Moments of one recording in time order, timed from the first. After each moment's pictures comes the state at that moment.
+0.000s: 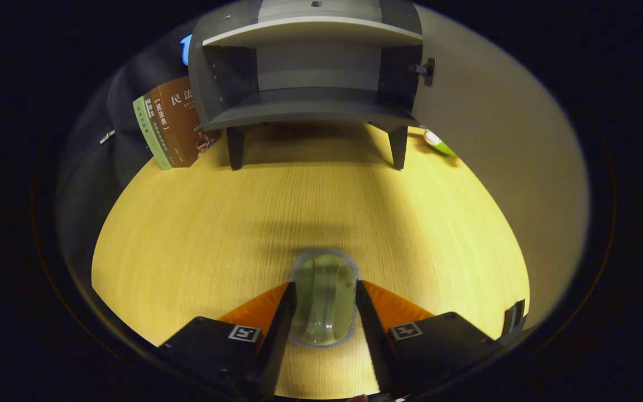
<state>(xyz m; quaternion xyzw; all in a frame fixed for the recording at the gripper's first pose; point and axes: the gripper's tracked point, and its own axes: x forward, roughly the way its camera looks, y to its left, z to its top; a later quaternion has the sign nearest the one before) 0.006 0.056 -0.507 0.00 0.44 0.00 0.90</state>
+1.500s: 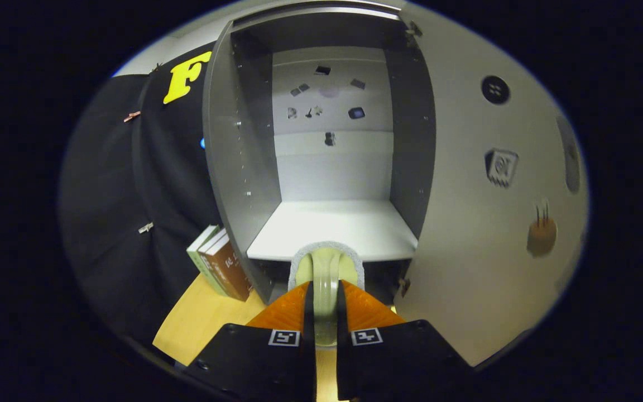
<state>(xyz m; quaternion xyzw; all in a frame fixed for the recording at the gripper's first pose) 0.149 0.076 -0.113 0.03 0.21 0.05 0.98</state>
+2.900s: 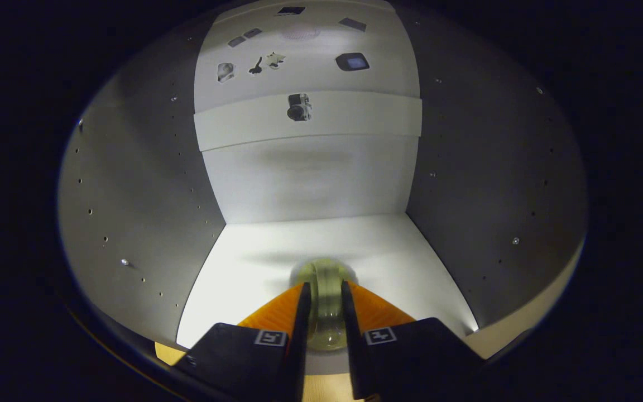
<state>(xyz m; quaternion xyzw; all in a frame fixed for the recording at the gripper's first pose) 0.386 0.077 -0.189 0.04 0.27 -0.01 0.96</state>
